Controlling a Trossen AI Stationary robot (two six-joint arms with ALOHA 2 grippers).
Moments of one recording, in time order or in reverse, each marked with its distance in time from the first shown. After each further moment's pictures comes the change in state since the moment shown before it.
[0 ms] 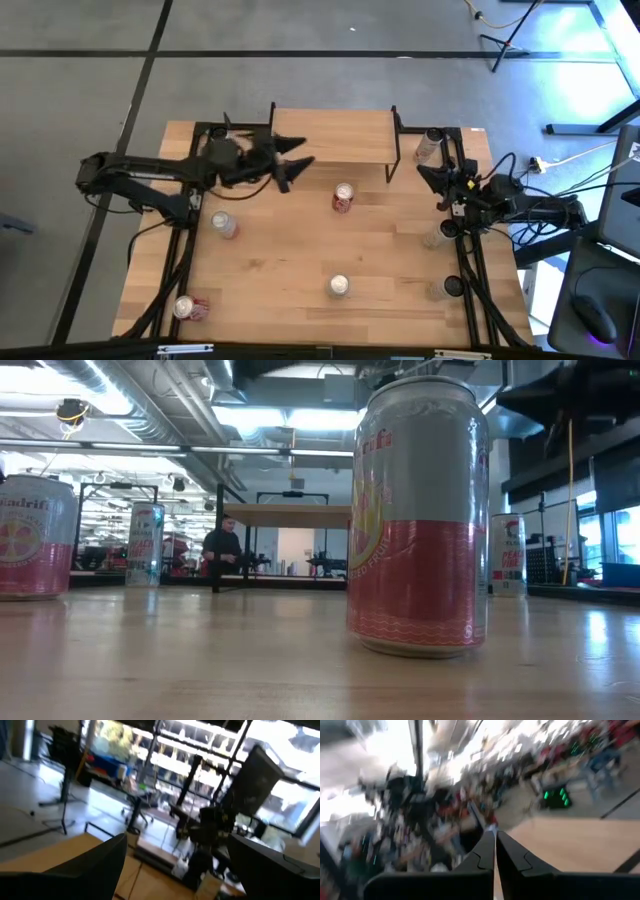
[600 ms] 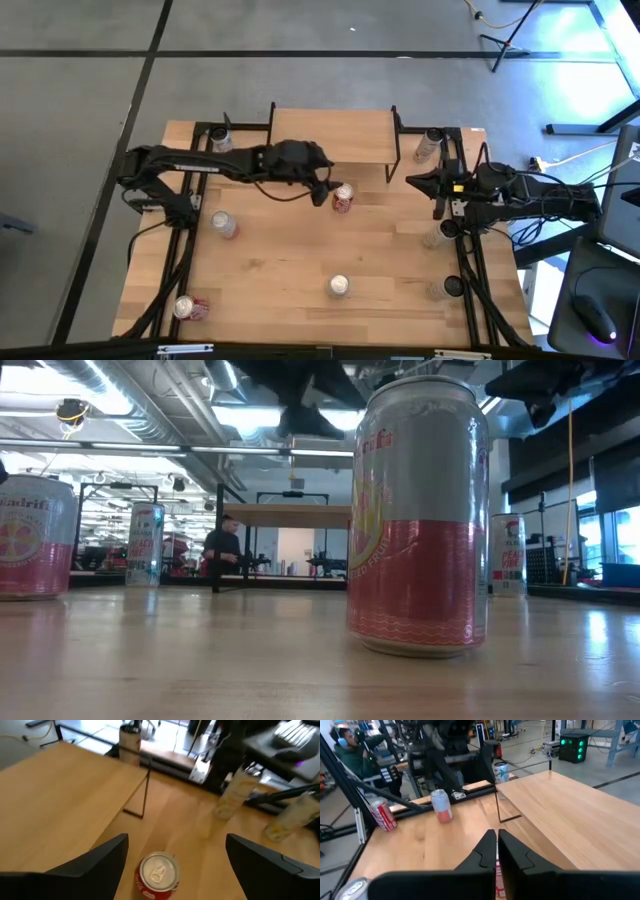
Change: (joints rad) left arm 0.050 0.381 0.302 -0.449 0.151 0.079; right arm 0.000 0.295 0.323 -0.387 -0.148 -0.173
